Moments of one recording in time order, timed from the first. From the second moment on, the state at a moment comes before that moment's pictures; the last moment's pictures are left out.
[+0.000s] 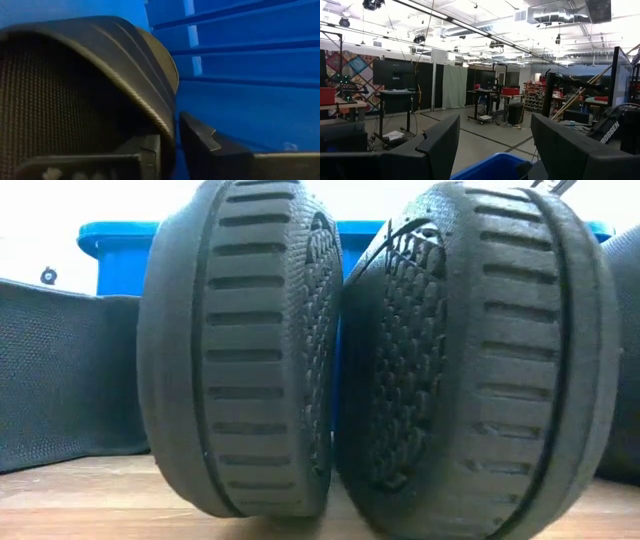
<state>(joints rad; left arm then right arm) 0.00 0.95 0.85 0.54 -0.70 0.16 -0.52 1.52 0.84 -0.36 0.70 -0.49</state>
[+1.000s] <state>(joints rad) 0.00 0.95 0.85 0.54 -0.69 0.16 -0.57 1.52 1.06 -0.73 0.48 -0.42</state>
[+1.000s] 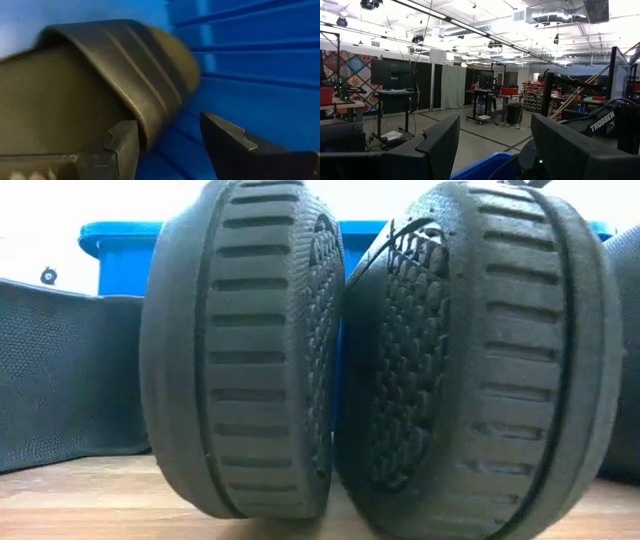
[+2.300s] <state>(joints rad) 0.00 0.95 0.85 0.53 -0.68 0.16 -0.59 1.49 1.22 -0.81 0.23 -0.32</state>
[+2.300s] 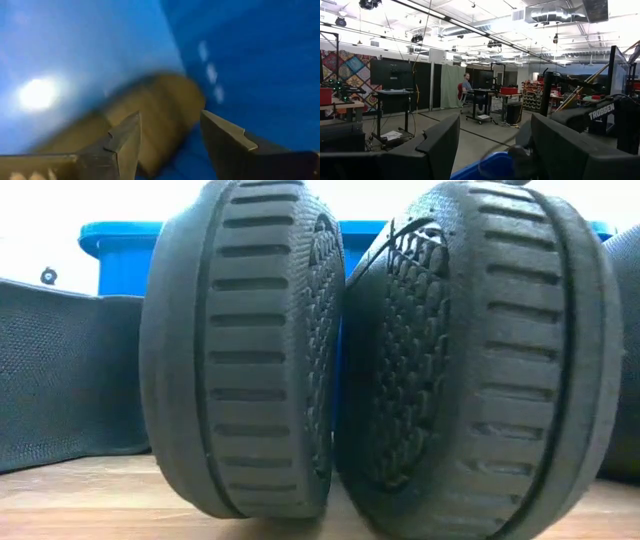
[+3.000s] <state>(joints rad) 0.00 0.95 0.84 0.50 -0.69 0.11 -0.37 1.20 1.54 -0.71 -0.21 -0.12</state>
